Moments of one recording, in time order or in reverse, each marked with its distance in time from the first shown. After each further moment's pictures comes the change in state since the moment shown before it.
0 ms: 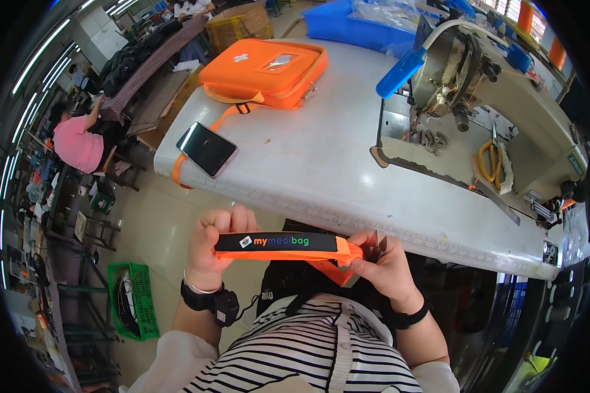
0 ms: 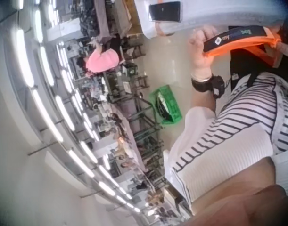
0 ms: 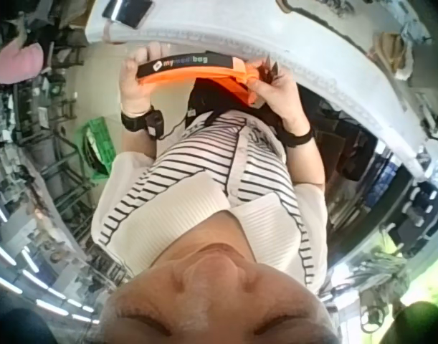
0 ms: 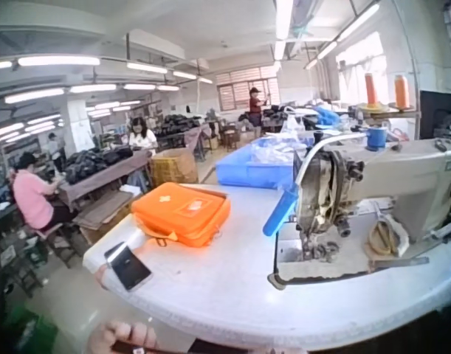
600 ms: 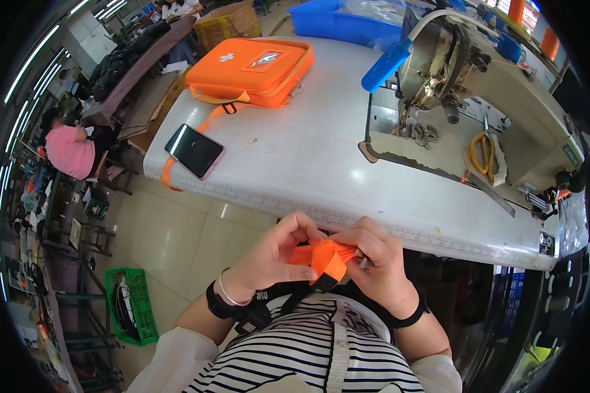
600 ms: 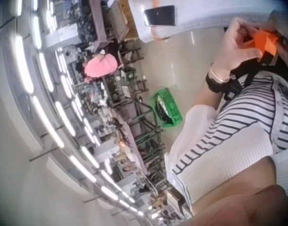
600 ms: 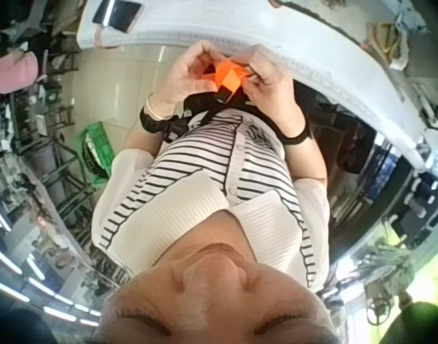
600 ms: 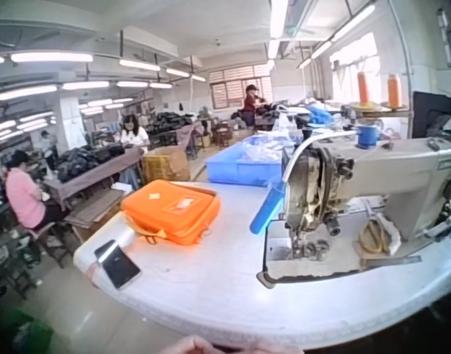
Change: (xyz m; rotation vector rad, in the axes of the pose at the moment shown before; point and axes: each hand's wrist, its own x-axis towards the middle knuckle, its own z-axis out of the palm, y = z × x) left_hand 0.016 -0.041 0.055 0.029 -0.137 -0.347; right_hand 0.007 -0.023 0.013 -0.878 0.111 -0.512
